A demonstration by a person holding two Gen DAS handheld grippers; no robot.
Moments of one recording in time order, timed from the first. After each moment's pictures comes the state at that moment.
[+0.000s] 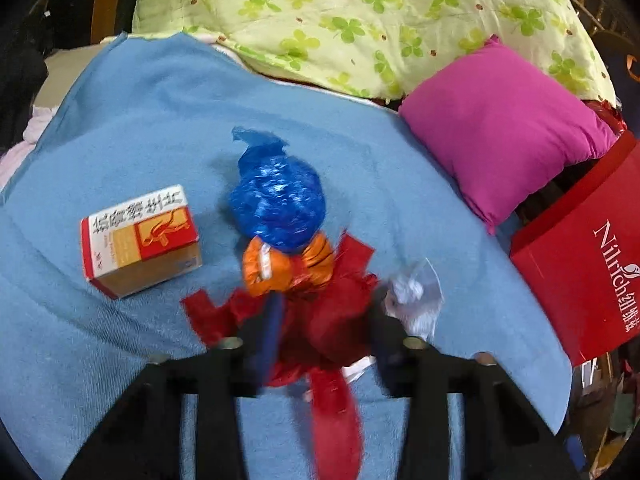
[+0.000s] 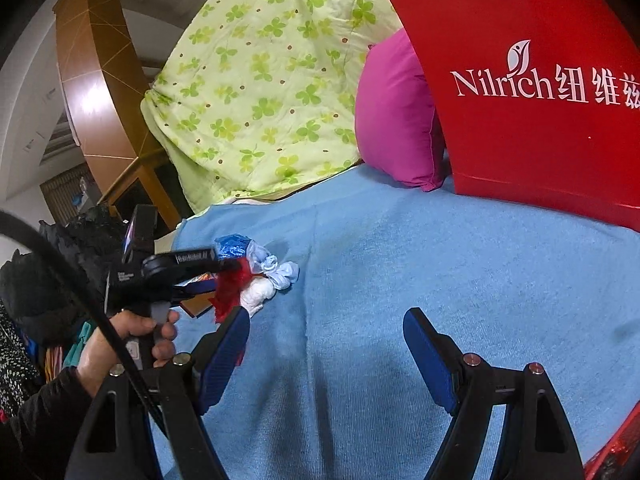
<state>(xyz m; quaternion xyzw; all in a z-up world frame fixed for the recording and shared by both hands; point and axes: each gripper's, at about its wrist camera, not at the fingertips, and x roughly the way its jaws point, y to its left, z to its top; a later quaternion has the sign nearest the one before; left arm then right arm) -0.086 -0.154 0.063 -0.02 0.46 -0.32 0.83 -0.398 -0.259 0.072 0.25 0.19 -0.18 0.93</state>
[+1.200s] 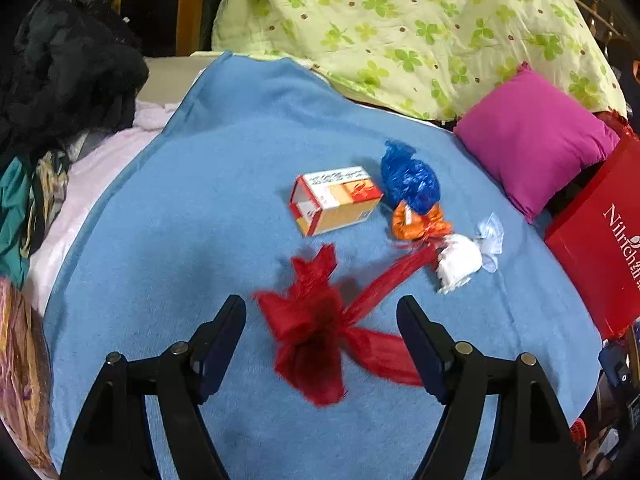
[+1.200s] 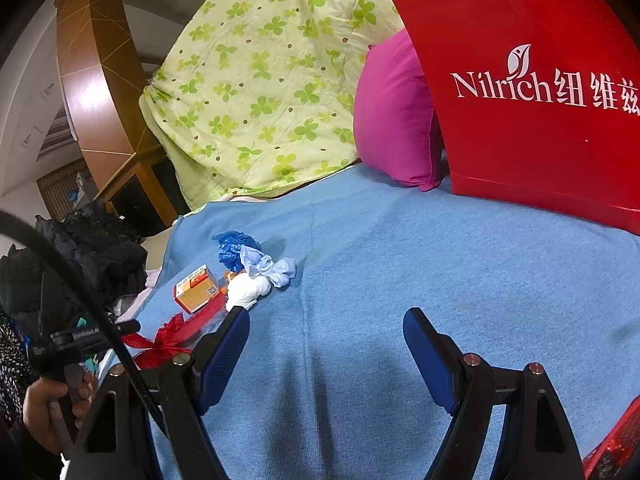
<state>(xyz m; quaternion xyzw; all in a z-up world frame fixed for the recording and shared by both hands) -0.131 -0.009 0.084 0.01 0.43 -0.24 0.87 -0.400 -0.253 0.072 0.24 0.19 -0.18 0.93</state>
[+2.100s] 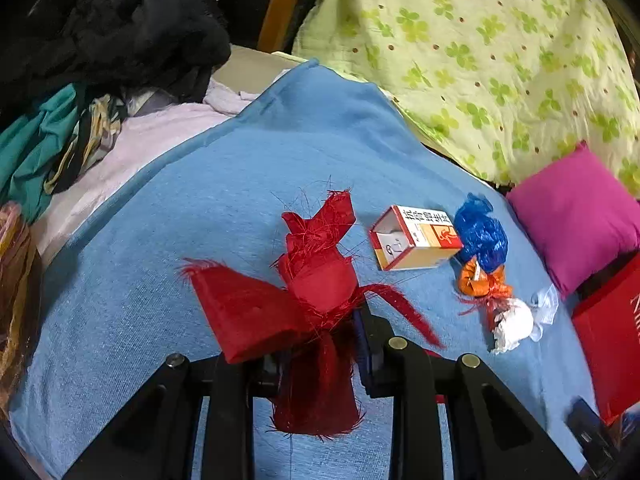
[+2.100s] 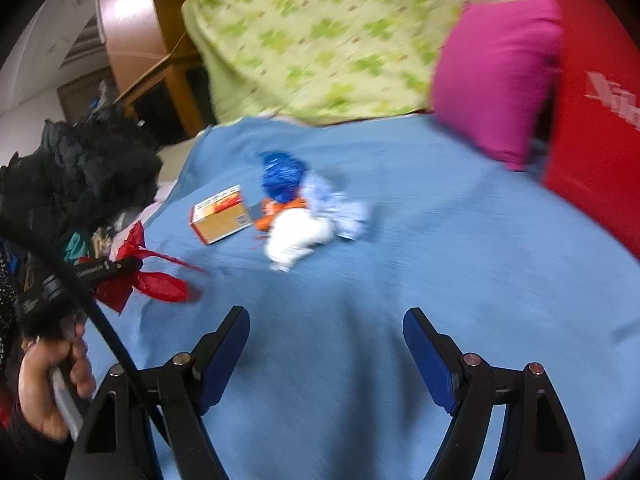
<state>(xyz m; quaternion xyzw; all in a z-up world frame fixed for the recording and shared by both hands) -0.103 0.054 0.051 -0.12 0.40 -0.15 0.89 -0.266 -0.207 0.056 0.16 0.34 -0.10 0.92</state>
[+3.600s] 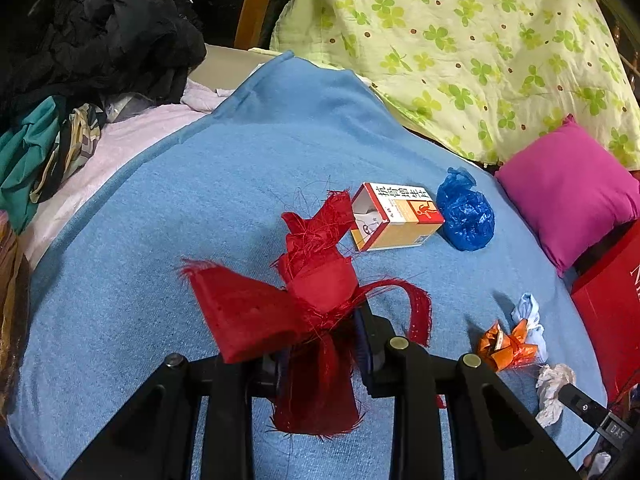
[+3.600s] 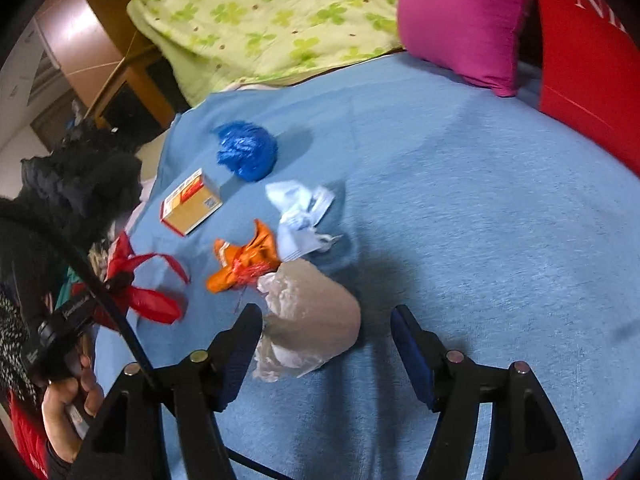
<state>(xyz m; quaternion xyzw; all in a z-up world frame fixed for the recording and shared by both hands) -0.117 0.026 0.045 -0.08 0.40 -0.17 0.90 -0.279 -0.253 0.034 0.25 0.38 -0.11 0.88</state>
